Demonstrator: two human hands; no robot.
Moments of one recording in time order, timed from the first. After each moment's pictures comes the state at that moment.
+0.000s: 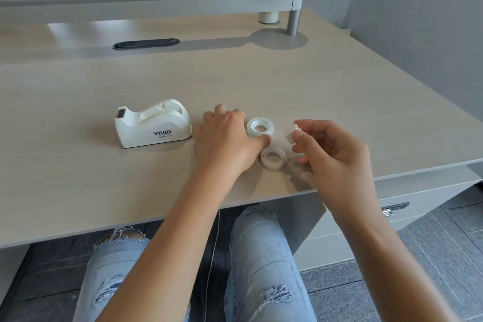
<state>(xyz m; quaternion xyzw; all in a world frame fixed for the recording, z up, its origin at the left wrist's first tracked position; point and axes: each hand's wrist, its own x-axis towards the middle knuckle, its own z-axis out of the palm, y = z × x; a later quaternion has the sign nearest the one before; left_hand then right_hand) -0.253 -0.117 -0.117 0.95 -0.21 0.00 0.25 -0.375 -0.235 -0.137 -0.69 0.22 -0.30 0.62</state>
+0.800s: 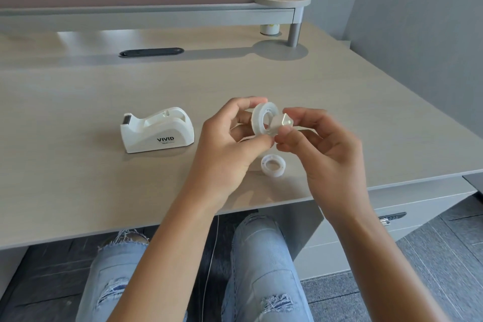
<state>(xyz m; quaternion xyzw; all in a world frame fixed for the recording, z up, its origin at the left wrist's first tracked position) -0.285 -0.089 -0.098 0.66 -0.25 -0.11 0.70 -0.370 -0.224 -0.113 -0.69 0.09 -0.33 0.64</state>
